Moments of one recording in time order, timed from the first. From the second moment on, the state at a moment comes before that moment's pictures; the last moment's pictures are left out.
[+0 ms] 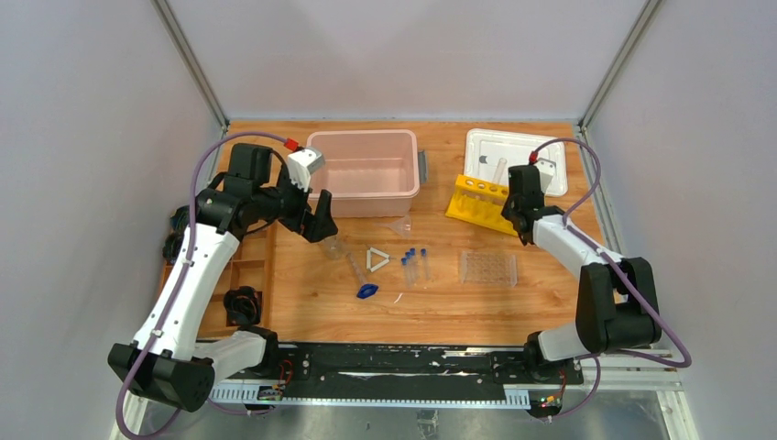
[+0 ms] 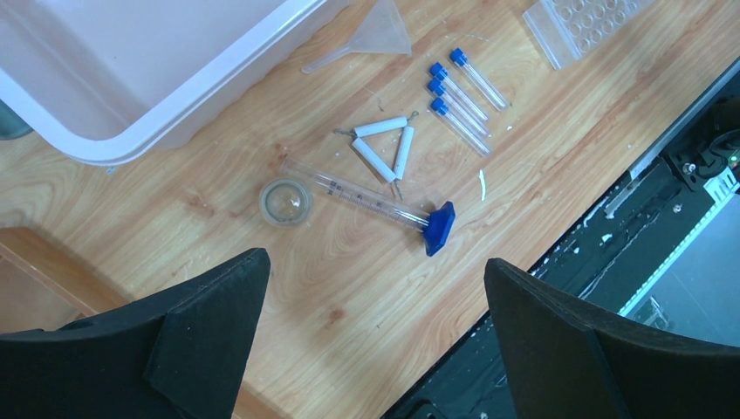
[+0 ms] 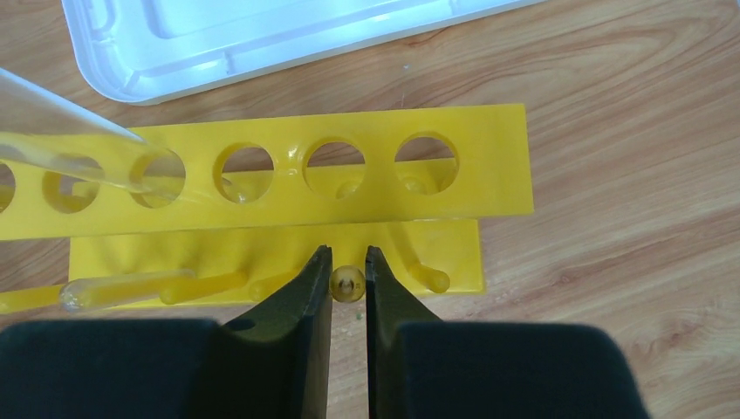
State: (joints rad) left arm -0.23 1.12 1.25 -0.95 0.52 0.19; right arm 0.17 1.42 0.83 -0.13 0.40 0.39
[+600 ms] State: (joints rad) left arm -0.23 1.12 1.26 -0.95 0.52 0.19; right arm 0.39 1.16 0.89 -0.40 0.42 0.46
